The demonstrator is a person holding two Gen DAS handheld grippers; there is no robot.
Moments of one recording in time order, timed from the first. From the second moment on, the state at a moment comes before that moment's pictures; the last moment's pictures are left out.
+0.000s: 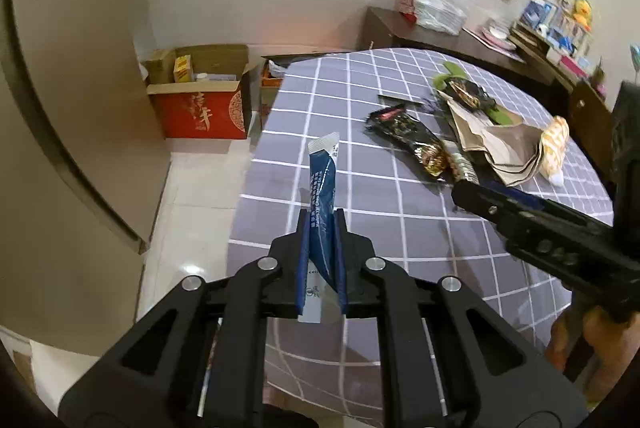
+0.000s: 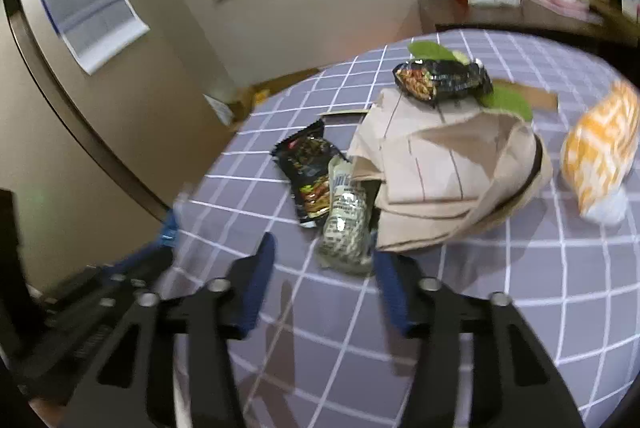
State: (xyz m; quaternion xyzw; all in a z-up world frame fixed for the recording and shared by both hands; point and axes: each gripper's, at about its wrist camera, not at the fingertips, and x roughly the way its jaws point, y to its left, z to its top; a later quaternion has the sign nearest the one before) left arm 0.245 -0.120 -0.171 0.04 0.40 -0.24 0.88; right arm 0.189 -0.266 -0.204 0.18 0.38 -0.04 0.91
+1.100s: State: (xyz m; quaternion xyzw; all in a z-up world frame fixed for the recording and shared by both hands) left arm 0.213 0.068 -0.174 -0.08 0.41 -0.13 0.90; right arm 0.165 -0.086 -0.172 0.11 0.37 0.16 0.91
